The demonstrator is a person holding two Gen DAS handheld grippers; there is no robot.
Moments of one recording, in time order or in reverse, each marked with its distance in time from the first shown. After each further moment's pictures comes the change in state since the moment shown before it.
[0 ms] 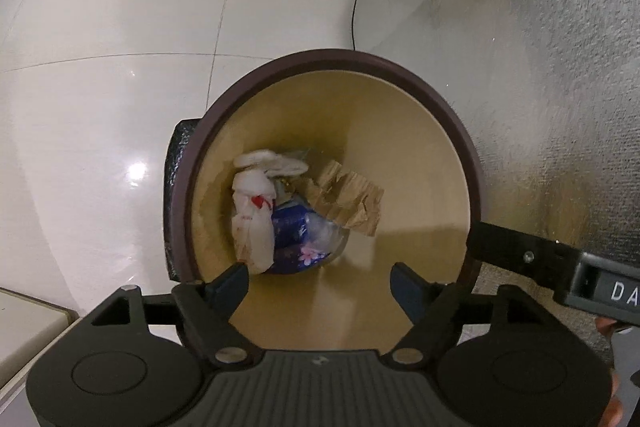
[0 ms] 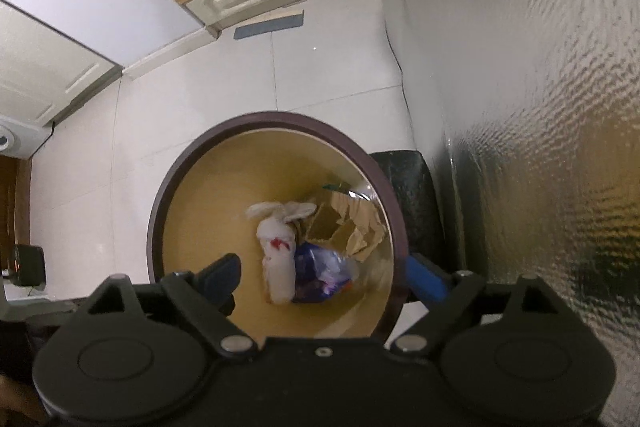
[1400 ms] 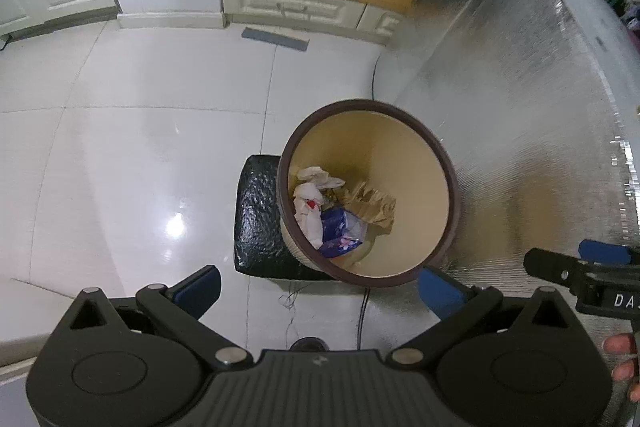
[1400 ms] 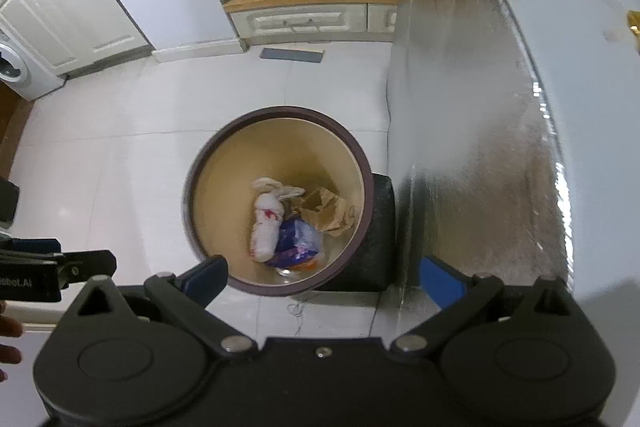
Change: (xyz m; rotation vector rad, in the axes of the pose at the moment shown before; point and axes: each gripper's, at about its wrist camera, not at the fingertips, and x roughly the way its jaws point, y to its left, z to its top) left arm -0.160 0.009 -0.114 0.003 -0.247 0.086; right arm -0.139 0.029 -0.088 -0.233 -0.152 -0.091
